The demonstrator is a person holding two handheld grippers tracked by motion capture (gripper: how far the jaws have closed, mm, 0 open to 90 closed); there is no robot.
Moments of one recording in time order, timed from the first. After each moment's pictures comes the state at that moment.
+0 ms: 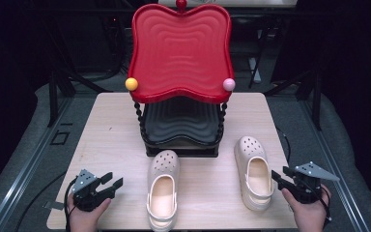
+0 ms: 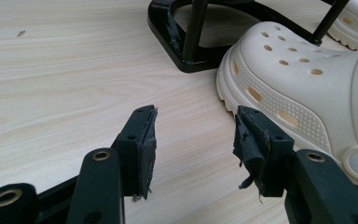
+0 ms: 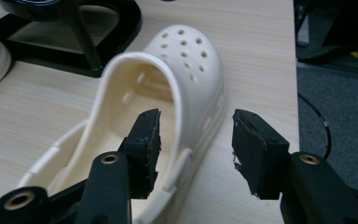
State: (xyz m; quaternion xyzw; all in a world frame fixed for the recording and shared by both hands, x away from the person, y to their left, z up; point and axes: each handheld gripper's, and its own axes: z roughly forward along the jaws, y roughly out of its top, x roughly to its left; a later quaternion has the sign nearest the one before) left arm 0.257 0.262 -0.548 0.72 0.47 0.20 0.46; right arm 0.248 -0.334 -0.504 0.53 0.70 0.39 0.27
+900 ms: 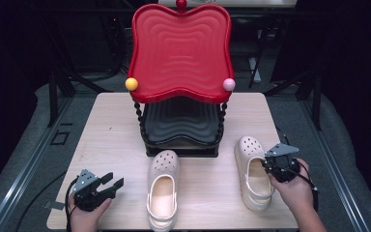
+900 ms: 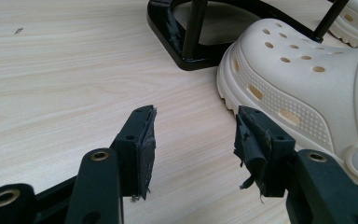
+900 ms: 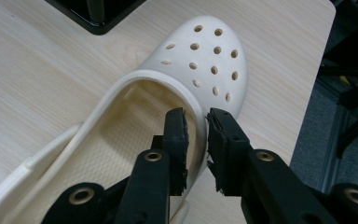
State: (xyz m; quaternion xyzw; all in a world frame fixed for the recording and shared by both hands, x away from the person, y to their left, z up) left arm 0.259 0.260 -0.550 0.72 0.47 0.20 0.46; right arm 0.304 -0.292 -0.486 0.43 0.83 0.23 0.28
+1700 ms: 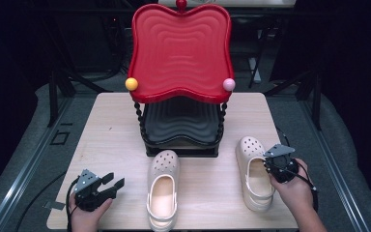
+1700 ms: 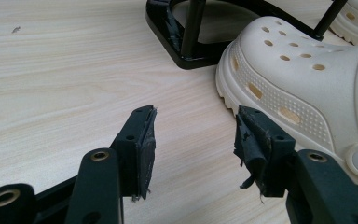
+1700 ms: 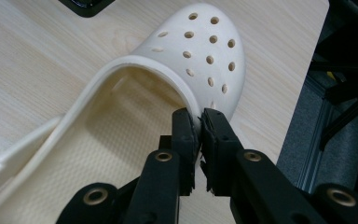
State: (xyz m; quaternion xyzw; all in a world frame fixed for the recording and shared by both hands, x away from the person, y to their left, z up) left arm 0.259 0.259 -0.551 0.72 0.47 0.20 0.46; right arm 0.303 -0.290 -0.488 0.43 0.83 0.20 0.29
